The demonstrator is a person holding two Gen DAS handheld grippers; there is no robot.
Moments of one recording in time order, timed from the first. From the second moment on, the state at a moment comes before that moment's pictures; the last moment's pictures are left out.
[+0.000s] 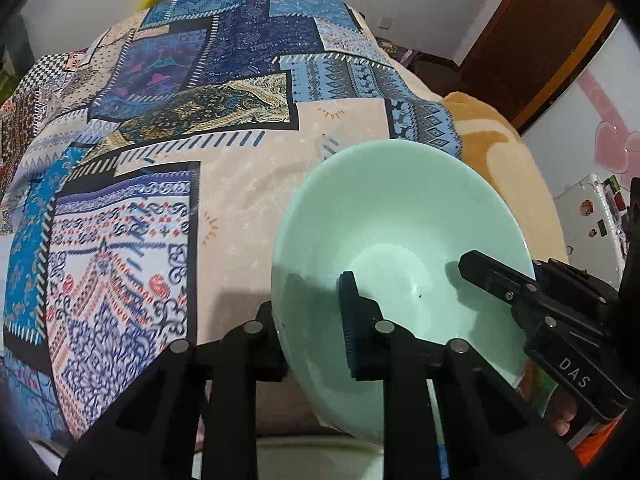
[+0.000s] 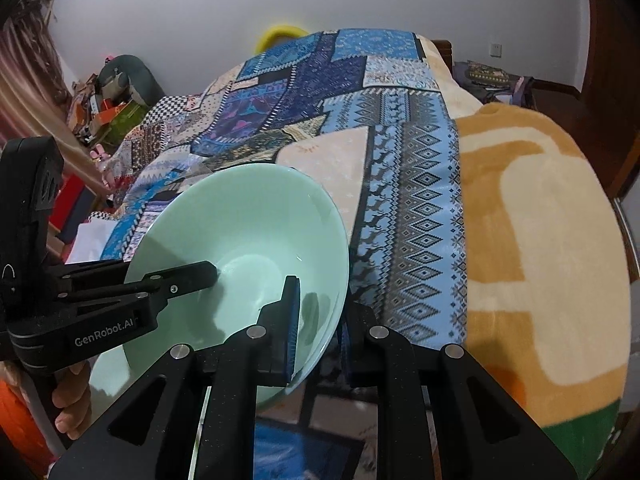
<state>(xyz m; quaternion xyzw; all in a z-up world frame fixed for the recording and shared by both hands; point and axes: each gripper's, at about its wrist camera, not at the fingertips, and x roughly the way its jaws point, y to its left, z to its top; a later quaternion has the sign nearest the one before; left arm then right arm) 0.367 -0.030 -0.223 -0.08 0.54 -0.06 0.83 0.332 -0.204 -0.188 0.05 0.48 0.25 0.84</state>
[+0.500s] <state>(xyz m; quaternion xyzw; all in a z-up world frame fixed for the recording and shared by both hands) 0.295 -0.015 -0.153 -0.07 0.50 -0.05 0.86 0.274 -0.188 -0.136 0.04 0.44 0.27 0.86</state>
